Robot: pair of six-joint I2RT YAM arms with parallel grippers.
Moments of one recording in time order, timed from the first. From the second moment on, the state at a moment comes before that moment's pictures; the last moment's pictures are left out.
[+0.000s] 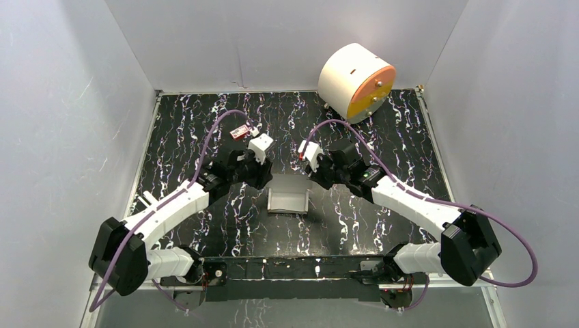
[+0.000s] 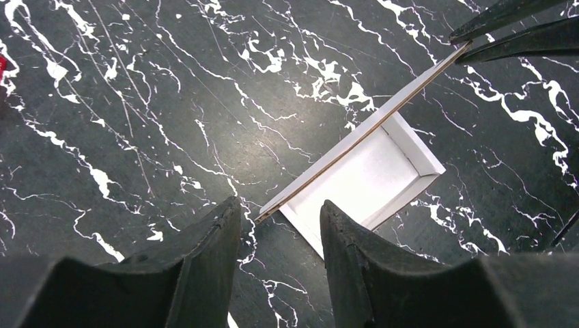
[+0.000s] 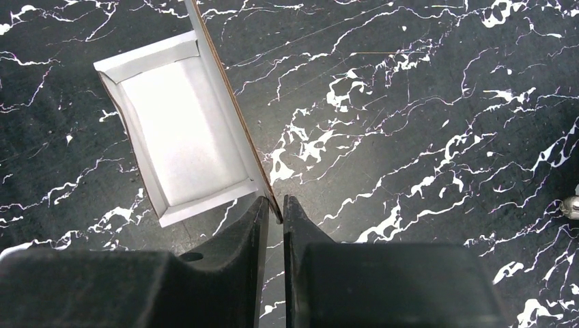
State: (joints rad) left arm -0.60 1.21 0.80 -0.18 0.18 0.05; right arm 0.71 1.27 0.83 -0.21 -0.25 -0.40
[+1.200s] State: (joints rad) left arm -0.56 1.31 0.88 -0.27 0.23 0.12; right arm 0.69 1.32 0.84 -0.22 -0.34 -0.42
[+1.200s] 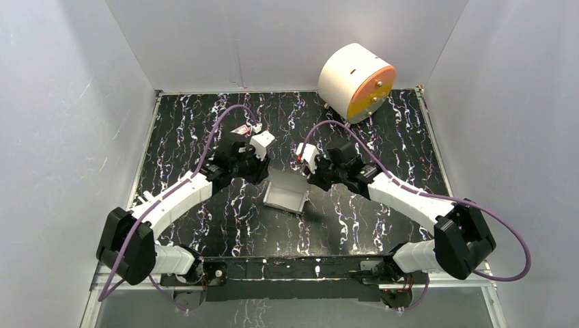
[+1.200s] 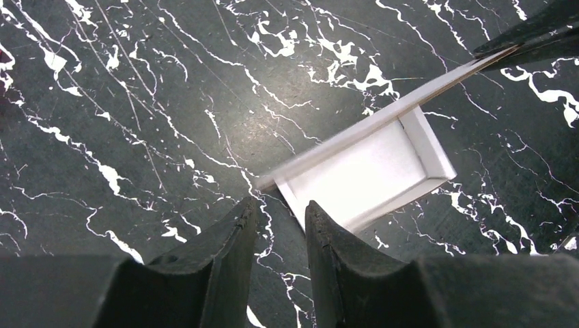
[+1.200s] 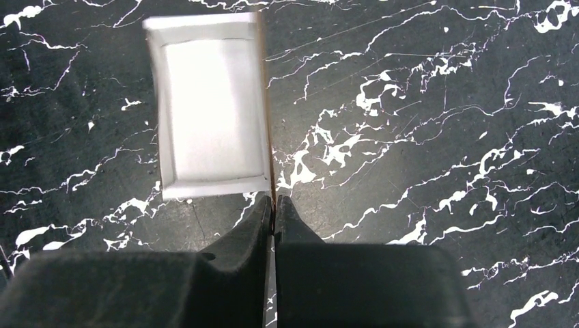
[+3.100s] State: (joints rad) left arm -0.32 1.45 0.82 -0.05 0.89 0.49; right arm 0.64 1.45 1.04 -0.50 -0.52 -0.64
